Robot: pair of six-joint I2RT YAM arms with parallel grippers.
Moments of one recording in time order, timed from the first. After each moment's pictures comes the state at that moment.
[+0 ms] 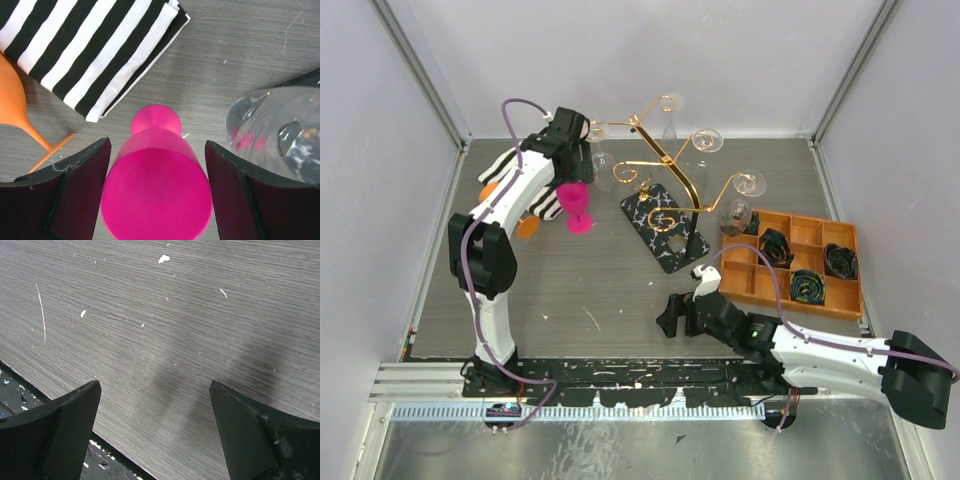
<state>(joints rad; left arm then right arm) -0.36 2.01 1.89 -0.85 -0.27 -0.40 1.05 0.86 0.22 0.02 0.26 0.74</state>
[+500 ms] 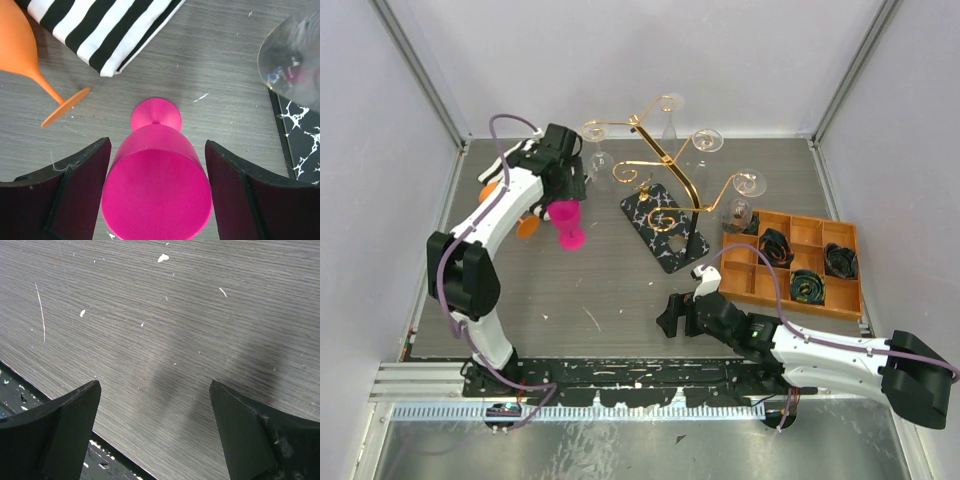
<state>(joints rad) -0.37 1.81 1.64 -0.83 -0.28 -0.43 1.05 0.86 0.22 0.02 0.26 0.75</state>
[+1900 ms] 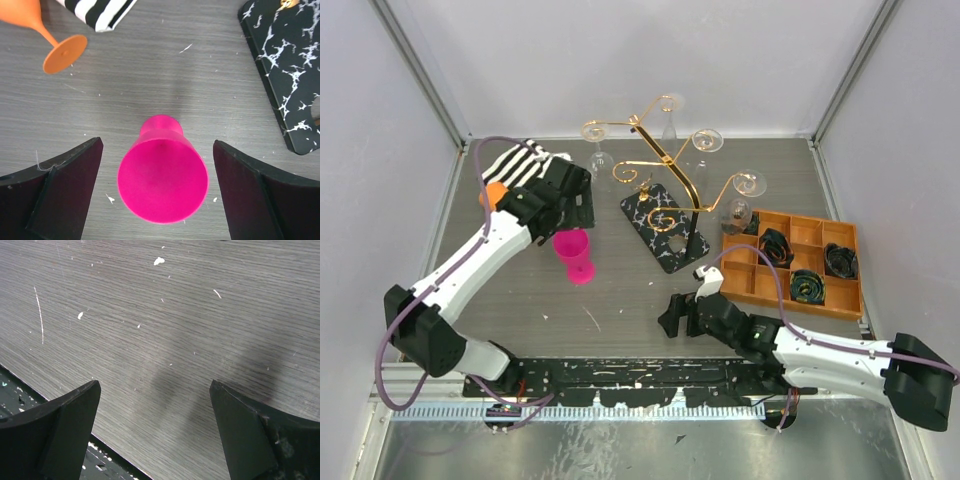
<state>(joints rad) -0.58 1.44 1.34 -0.85 -0.41 -0.54 1.05 0.84 0.20 0.02 0.28 0.75</state>
